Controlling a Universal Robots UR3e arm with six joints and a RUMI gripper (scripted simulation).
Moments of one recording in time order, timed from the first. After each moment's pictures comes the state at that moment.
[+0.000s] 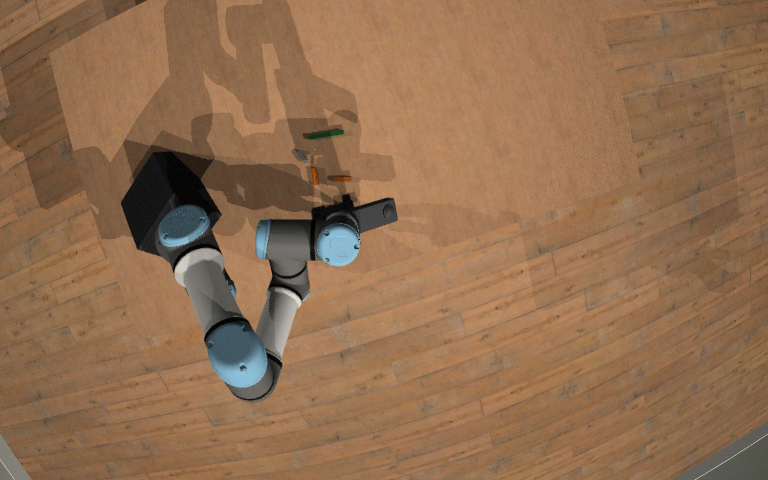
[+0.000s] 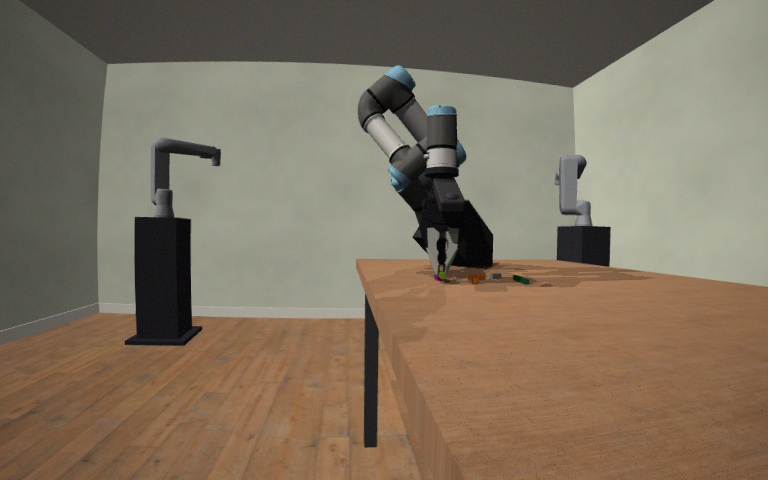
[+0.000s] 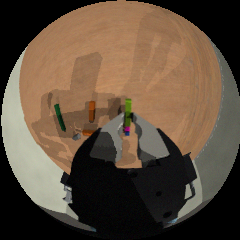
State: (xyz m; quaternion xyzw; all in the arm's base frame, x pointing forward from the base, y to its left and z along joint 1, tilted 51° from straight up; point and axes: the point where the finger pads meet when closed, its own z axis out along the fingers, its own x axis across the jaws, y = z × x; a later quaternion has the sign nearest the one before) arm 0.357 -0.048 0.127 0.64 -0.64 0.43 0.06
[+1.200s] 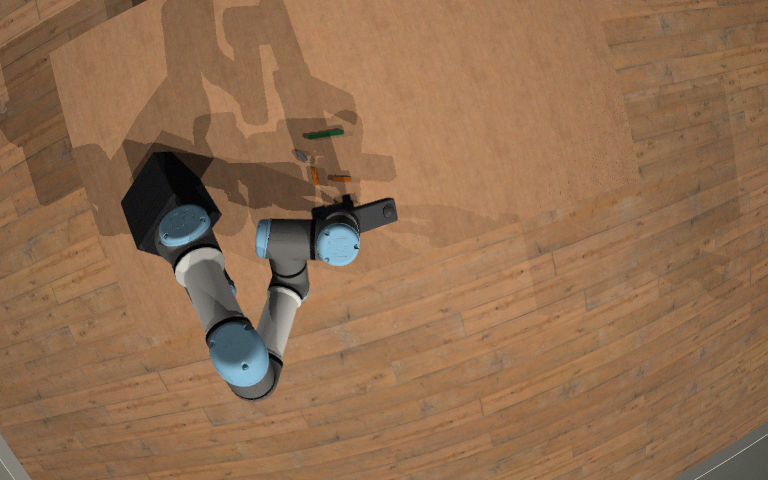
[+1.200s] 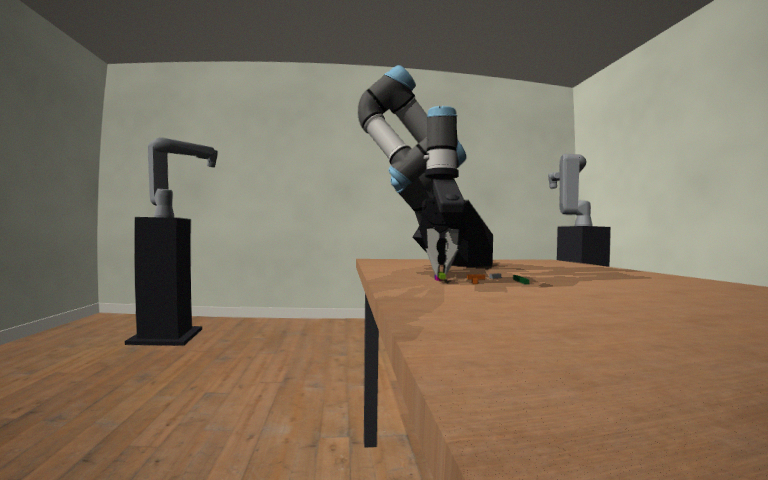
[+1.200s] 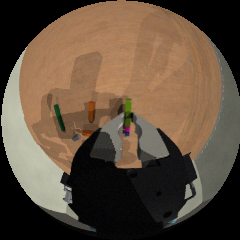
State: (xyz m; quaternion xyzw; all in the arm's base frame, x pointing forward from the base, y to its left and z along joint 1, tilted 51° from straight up) arm 0.358 -0.049 0.126 0.64 -0.64 0.43 0.06
